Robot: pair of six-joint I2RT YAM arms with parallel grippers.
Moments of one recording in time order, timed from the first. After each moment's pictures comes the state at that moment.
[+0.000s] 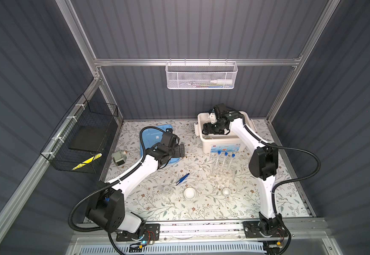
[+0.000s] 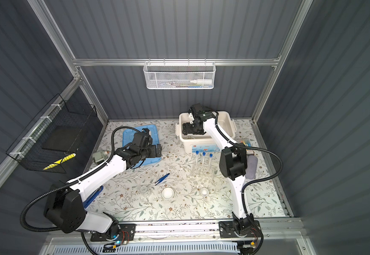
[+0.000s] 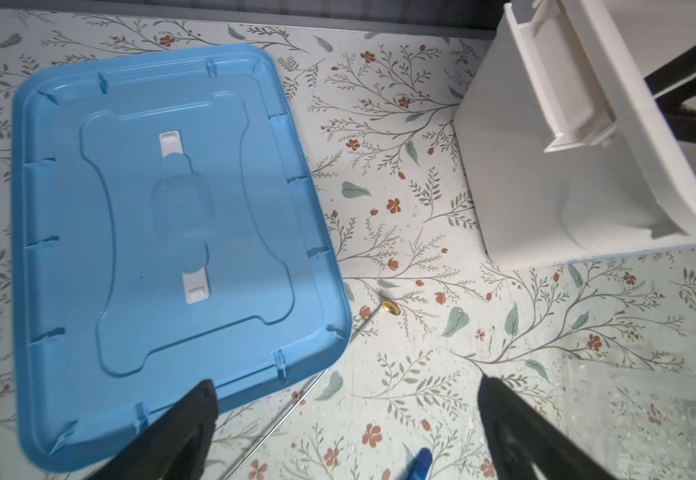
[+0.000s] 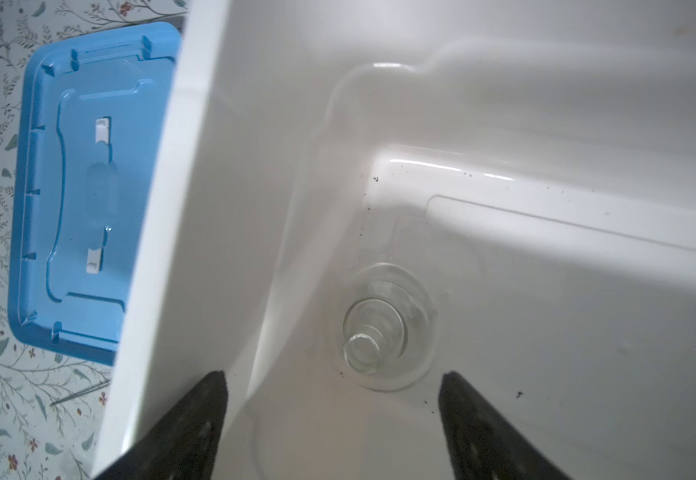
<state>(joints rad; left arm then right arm) -0.54 1.43 1.09 -0.45 -0.20 -0.38 0.40 2.21 2.13 -0.90 -0.19 0.20</state>
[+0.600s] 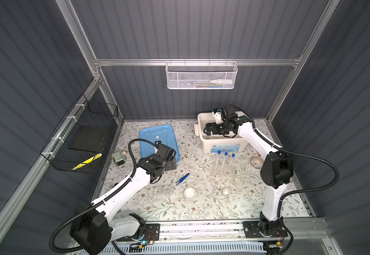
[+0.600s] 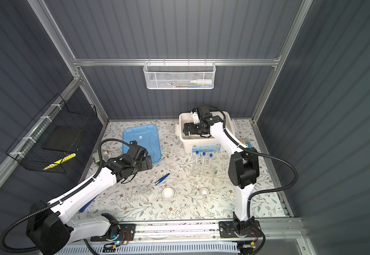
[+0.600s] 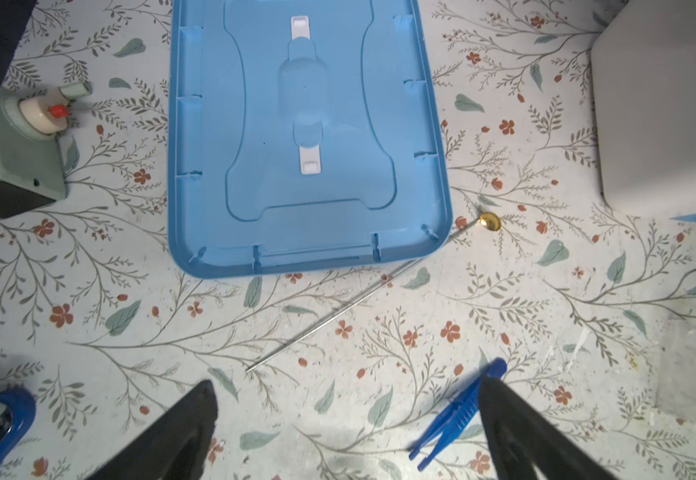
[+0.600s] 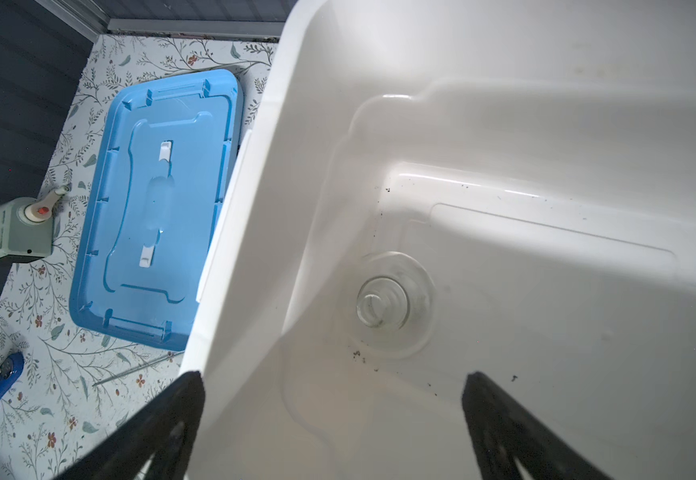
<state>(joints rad) -0.65 1.23 0.96 -0.74 -0.40 -0.63 0.38 1.96 1.81 -0.70 -0.23 0.20</state>
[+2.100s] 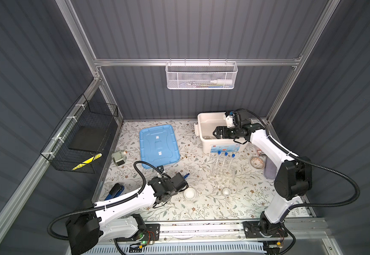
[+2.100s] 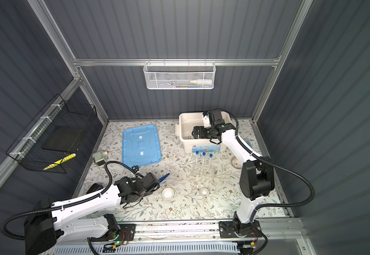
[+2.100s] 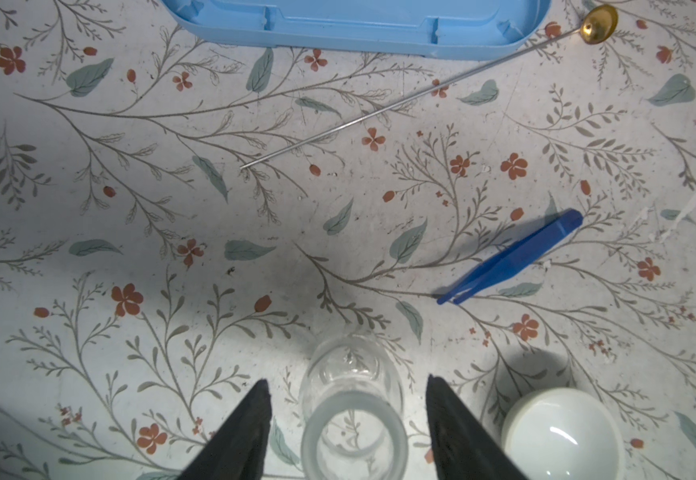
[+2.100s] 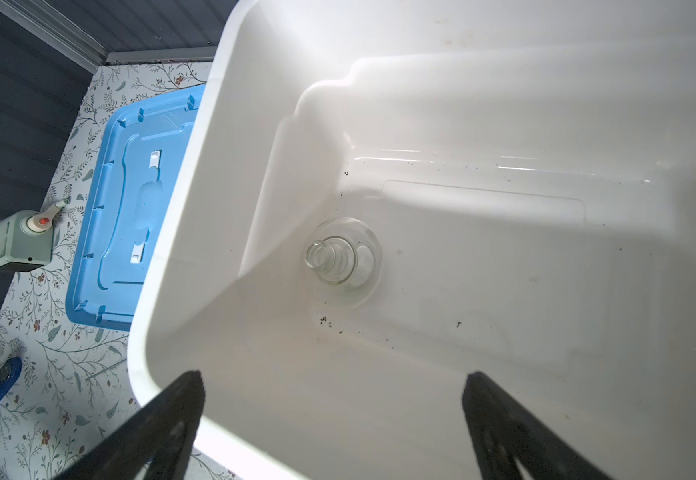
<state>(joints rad) -1.00 1.16 0.73 -0.89 -0.49 -1.18 0.29 1.78 1.54 -0.59 -0.26 0.20</state>
